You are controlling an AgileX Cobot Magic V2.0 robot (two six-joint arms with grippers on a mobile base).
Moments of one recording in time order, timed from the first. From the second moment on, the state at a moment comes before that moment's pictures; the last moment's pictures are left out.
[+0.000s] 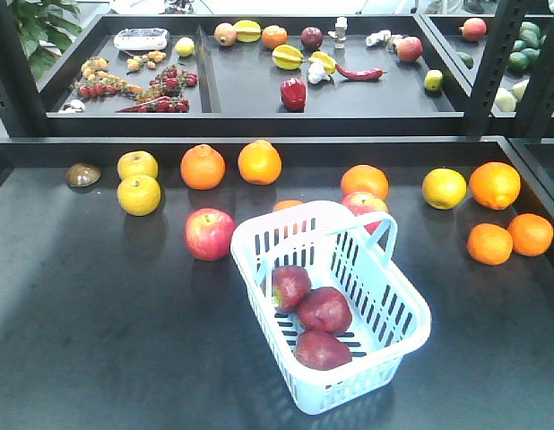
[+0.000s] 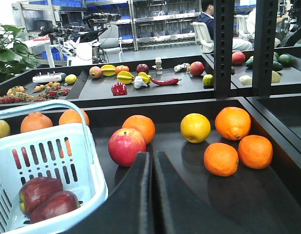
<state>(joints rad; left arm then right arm) -0.06 -0.01 0.03 0.10 0.14 -0.24 0.05 -0.01 0.03 -0.22 0.11 0.25</state>
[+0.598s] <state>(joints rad) -0.06 -0.01 0.03 0.10 0.14 -0.24 0.05 -0.01 0.03 -0.22 0.11 0.25</state>
